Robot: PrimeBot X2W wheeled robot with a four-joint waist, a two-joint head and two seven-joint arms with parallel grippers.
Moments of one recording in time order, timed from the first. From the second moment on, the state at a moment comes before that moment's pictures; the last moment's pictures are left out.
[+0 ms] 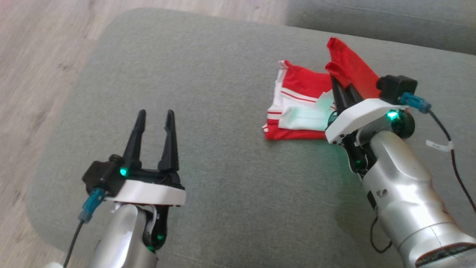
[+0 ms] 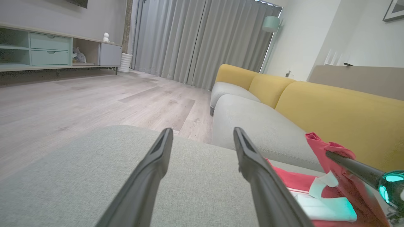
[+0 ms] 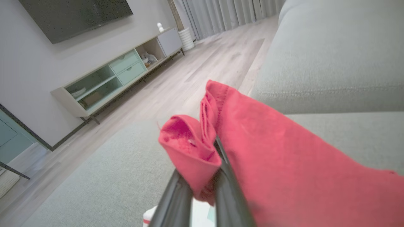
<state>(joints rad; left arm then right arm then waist) -0.27 0.04 -0.23 0.30 -0.38 -0.11 -0.26 -0.72 -0.06 0.30 0.93 0.51 0.13 -0.18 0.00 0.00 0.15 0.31</state>
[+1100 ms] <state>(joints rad) -0.32 0.05 -0.28 0.32 -0.44 -0.08 -0.26 -0.86 -0.08 0.47 0.98 0.65 0.13 -0.25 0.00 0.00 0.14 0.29</state>
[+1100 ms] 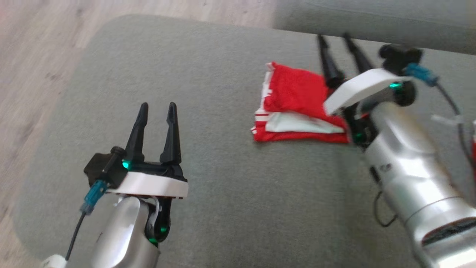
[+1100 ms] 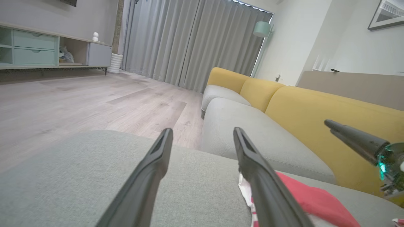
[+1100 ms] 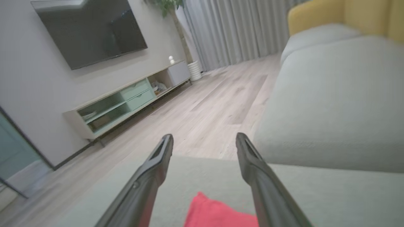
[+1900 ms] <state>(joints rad) -0.15 0.06 -0.14 0.29 -0.38 -0.06 -0.26 -0.25 -0.06 -0.02 0.47 0.15 0.13 -0.25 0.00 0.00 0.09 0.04</state>
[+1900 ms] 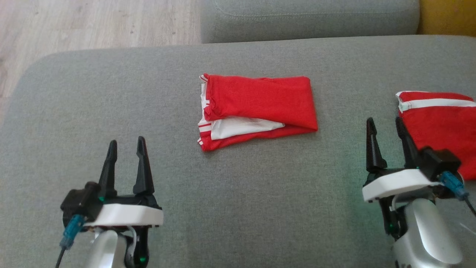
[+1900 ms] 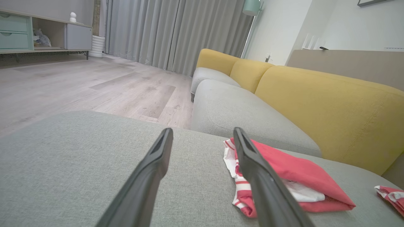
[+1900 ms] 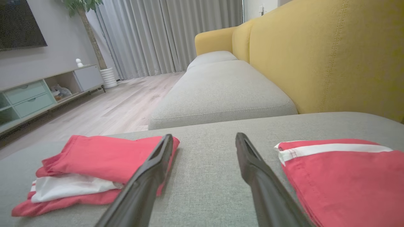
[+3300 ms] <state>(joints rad) -0.28 0.04 -0.18 0.30 -0.36 -0.10 -0.26 -0.71 -0.07 0.08 1.07 0.11 0.13 -0.10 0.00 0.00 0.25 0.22</state>
